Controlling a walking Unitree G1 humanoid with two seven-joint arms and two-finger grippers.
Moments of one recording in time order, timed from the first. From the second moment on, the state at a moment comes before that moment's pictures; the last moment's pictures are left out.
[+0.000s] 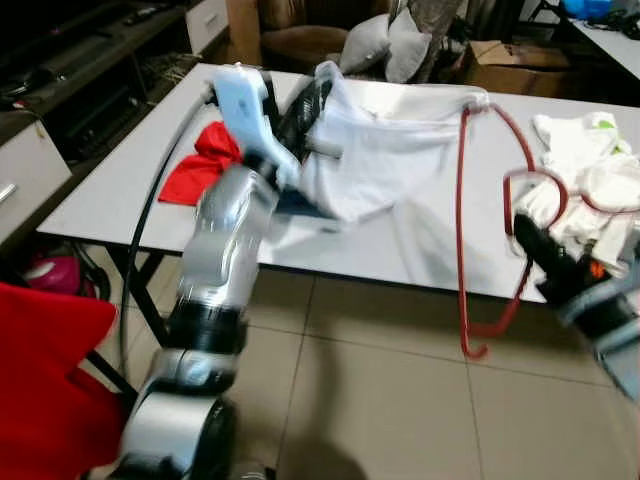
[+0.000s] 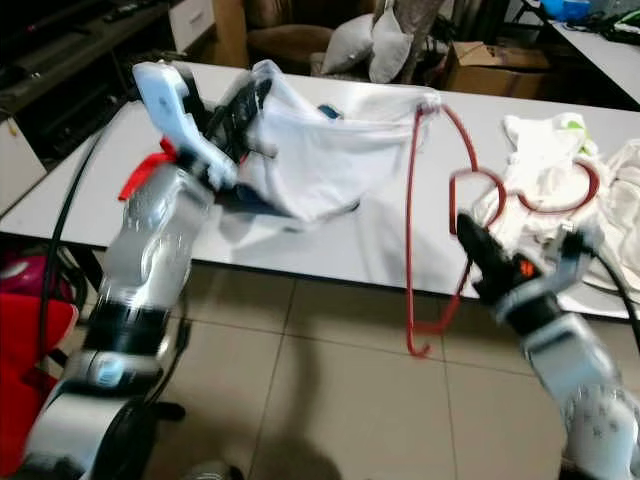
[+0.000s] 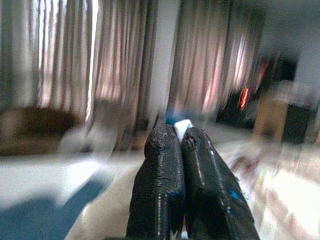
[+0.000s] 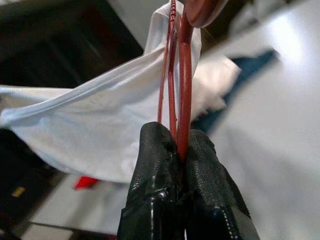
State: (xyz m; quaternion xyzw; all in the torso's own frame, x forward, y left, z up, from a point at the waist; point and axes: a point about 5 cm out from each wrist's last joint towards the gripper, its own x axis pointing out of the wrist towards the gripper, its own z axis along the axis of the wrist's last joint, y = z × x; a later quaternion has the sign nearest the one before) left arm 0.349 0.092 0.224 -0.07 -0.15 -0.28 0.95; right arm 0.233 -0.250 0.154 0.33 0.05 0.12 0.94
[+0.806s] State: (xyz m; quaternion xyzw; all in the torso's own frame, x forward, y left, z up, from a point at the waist) left arm 0.304 0.097 0.160 0.11 -0.06 -0.36 0.93; right arm 0.184 -0.229 0.145 0.26 0.16 0.26 0.91
